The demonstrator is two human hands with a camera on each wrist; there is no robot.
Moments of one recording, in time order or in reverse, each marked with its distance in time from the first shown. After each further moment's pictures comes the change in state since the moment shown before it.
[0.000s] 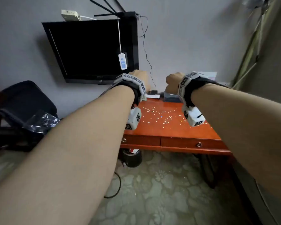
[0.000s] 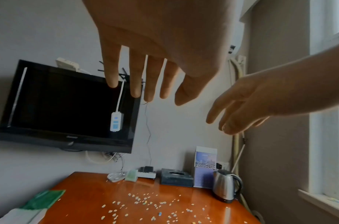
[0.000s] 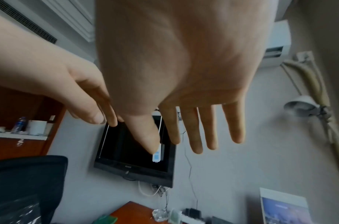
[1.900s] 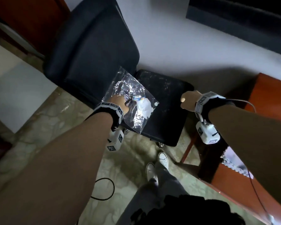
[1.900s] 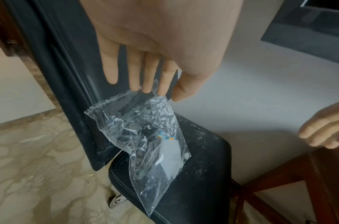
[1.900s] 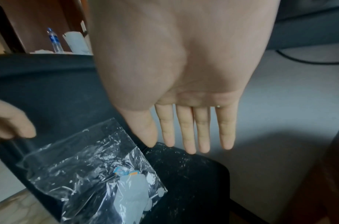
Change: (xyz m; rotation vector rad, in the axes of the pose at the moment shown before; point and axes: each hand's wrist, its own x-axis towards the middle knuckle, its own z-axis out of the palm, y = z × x) left_hand 0.181 -0.951 0.321 -0.051 -0.728 -0.747; right_hand 0.622 -0.705 0.397 0.003 -0.761 -0.408
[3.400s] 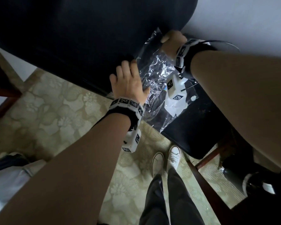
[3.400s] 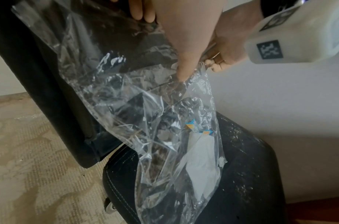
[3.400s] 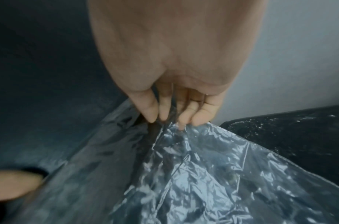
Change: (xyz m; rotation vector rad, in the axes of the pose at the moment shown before) left_hand 0.155 -0.050 0.086 0.082 0.469 -0.278; right_hand 0.320 -0.215 0.016 0.568 0.152 -0.167
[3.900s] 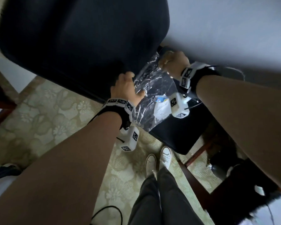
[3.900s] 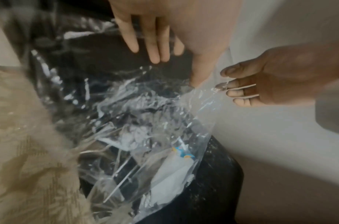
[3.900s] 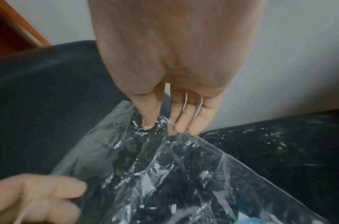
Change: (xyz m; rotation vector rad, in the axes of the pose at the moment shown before) left_hand -0.017 0.028 -0.059 -0.448 -0.256 -0.012; right_hand -0.091 0.039 -0.078 0.054 0.018 0.004
